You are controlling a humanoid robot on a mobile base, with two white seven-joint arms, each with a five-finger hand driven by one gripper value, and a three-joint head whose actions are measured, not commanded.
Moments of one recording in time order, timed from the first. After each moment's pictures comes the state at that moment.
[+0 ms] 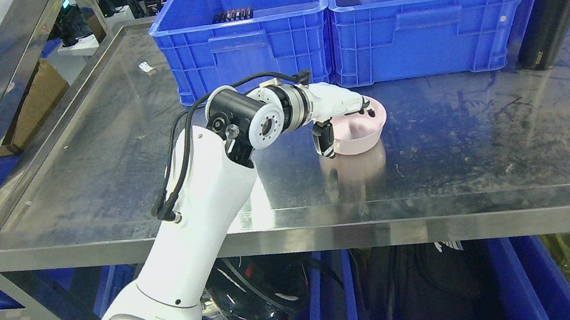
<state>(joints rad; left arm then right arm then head) -0.82 0.00 -0.51 -1.43 -0.96 -0.06 -1.12 0.00 0.00 0.05 0.00 0.05 -0.08 -0.02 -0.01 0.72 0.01</state>
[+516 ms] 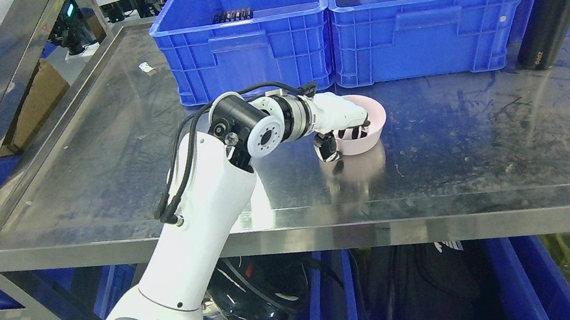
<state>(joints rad) -0.80 0.00 -0.48 -1.38 -0.96 -0.28 -1.13 0.00 0.00 0.05 0.00 0.05 -0.08 -0.02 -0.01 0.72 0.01</state>
